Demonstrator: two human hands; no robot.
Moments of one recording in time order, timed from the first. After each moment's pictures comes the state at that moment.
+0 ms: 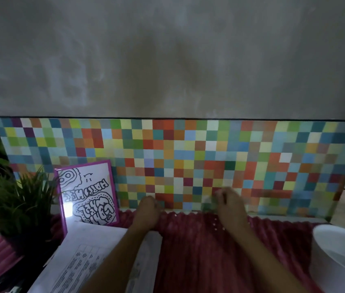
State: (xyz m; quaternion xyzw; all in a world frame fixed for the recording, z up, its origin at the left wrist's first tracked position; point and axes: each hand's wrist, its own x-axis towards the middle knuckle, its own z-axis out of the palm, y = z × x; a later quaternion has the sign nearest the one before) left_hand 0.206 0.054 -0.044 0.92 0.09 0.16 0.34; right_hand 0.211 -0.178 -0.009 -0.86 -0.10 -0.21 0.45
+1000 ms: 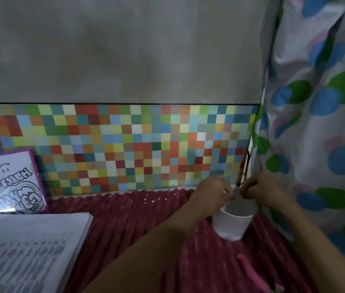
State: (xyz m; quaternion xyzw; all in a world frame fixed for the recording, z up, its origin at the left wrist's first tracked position) left_hand 0.166 -0.272 0.013 0.87 -0.36 0.16 0.29; right_hand 0.128 -0.430 0.065 -0.95 0.06 -0.07 0.29
